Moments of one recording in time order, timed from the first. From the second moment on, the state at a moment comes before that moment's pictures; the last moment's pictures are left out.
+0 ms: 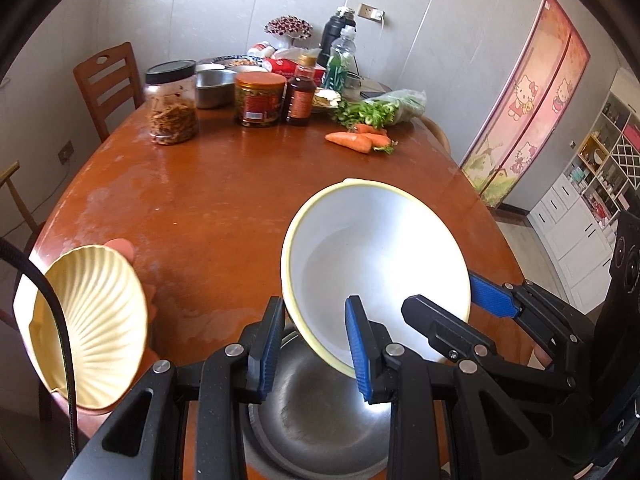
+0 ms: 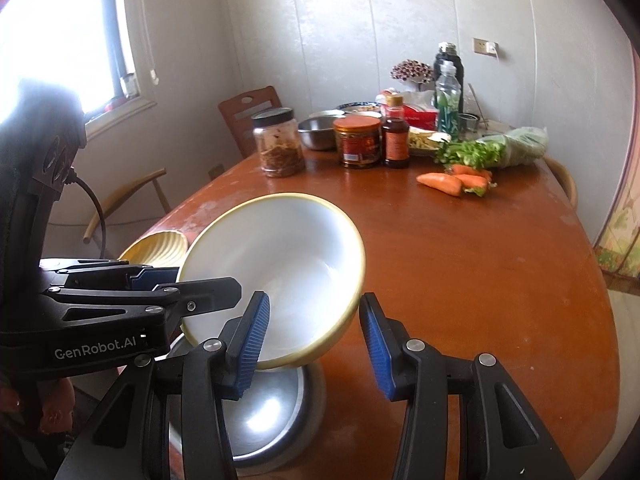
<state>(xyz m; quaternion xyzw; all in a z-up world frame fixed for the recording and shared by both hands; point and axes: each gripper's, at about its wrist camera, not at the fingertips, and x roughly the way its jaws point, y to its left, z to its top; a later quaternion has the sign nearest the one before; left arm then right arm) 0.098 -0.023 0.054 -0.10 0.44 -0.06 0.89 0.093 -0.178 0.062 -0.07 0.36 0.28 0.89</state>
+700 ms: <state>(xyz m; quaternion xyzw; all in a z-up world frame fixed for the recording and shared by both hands) 0.058 0.003 0.061 -0.11 0.42 -0.05 0.90 0.060 -0.147 0.070 -0.10 0.35 0.29 0.89</state>
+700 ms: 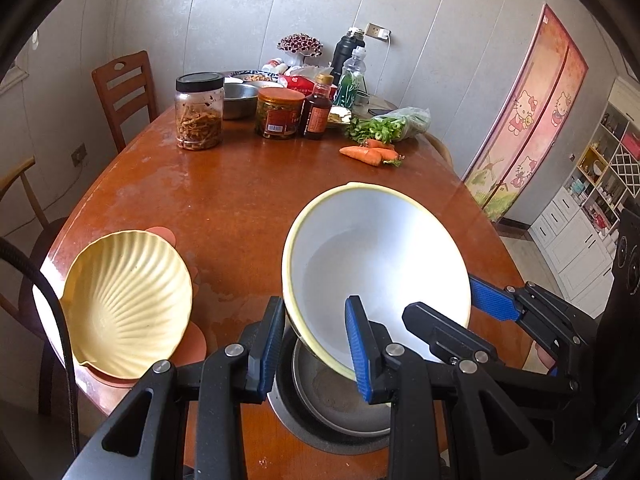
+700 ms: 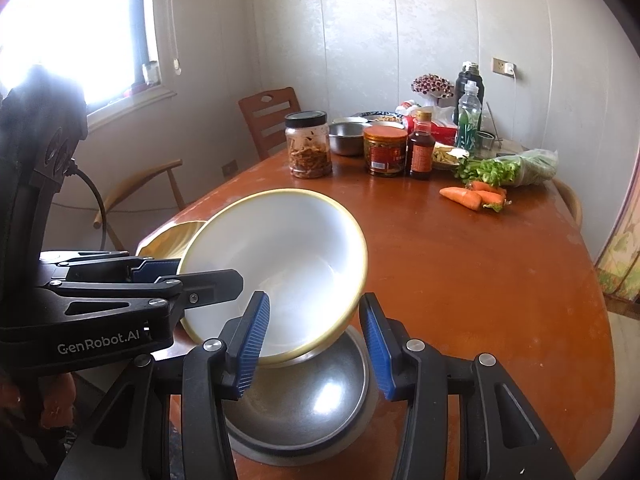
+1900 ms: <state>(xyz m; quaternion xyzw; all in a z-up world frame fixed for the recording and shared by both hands) 0.048 -0.018 0.028 -0.09 0.42 -0.04 0.90 0.057 -0.160 0.036 -0.12 0.36 0.30 0.87</state>
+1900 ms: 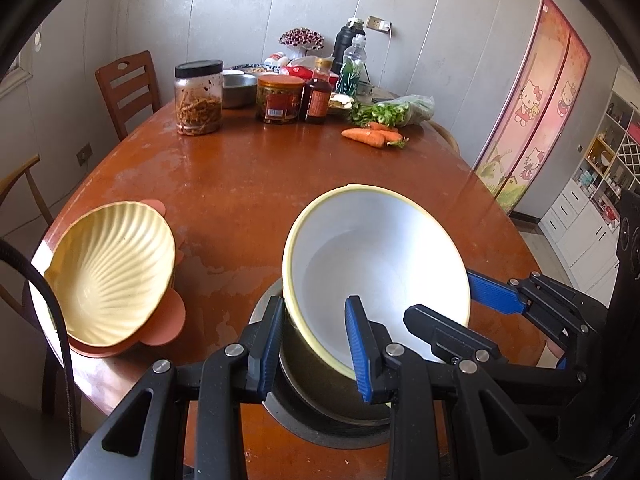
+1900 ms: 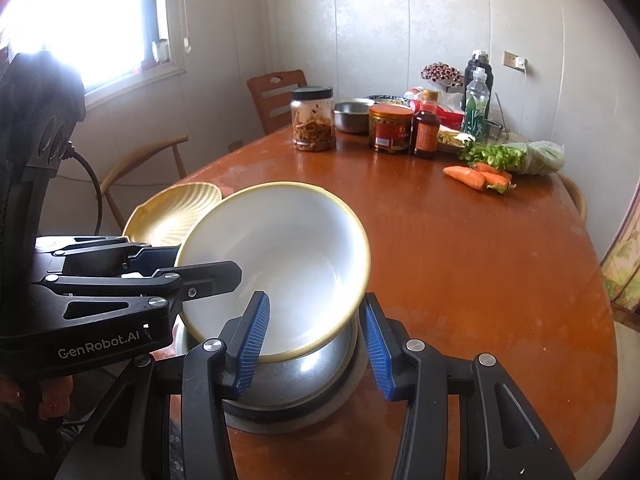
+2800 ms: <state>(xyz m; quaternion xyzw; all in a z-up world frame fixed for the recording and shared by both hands) 0.040 -0.017 0.018 -0.09 0.41 -0.06 0.90 0.054 -0.160 0.016 -0.13 0.37 0.30 0.87</state>
